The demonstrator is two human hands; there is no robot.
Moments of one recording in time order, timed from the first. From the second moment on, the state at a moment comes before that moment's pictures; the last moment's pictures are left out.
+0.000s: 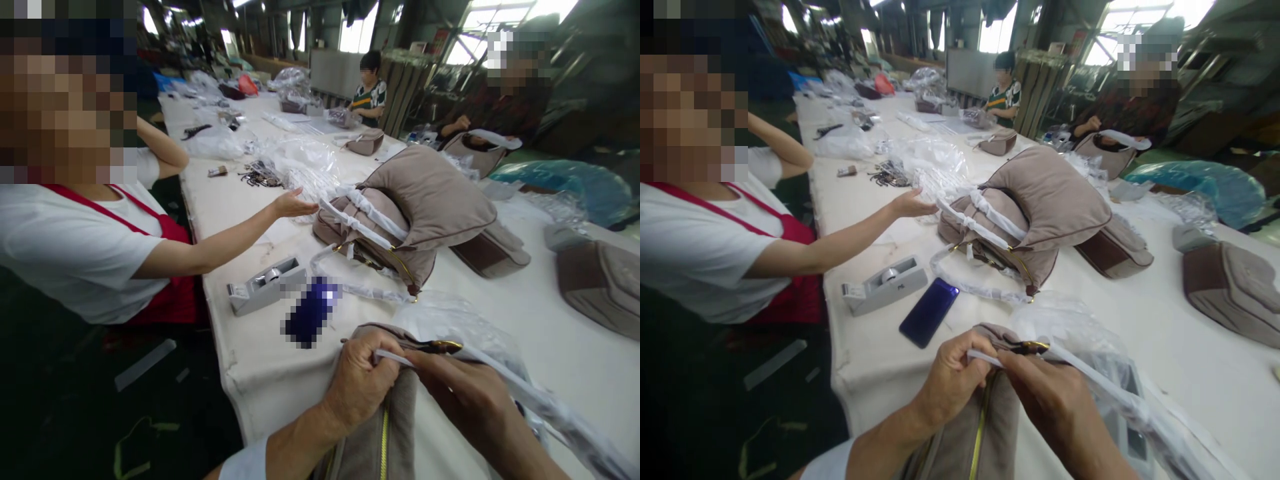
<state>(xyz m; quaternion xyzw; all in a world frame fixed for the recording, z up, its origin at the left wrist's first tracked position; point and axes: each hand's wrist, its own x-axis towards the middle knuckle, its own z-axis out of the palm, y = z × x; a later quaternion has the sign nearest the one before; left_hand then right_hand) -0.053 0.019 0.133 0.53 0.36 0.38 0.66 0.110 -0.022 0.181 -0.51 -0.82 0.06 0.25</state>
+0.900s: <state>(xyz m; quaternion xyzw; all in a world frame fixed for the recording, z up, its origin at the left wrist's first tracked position) -0.045 -0.008 0.121 0.56 0.36 0.41 0.63 0.081 -0.061 0.144 -0.65 -0.28 0.51 0.48</state>
